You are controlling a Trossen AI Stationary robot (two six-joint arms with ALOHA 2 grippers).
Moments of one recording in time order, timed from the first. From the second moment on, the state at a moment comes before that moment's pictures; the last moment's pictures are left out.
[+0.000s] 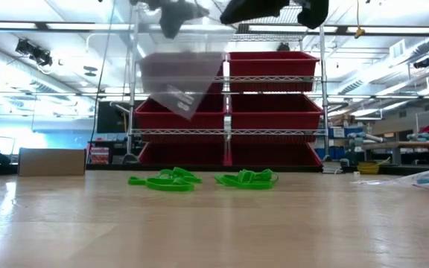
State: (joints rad) left arm 0.19 1.25 1.09 -0.15 0.31 -0.12; right arm 0.17 1.55 1.35 -0.45 0.14 -0.99
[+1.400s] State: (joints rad) left arm -0.10 1.40 0.35 0.25 -0.09 -0.24; right arm 0.11 1.49 1.26 -0.64 0.23 -0.63
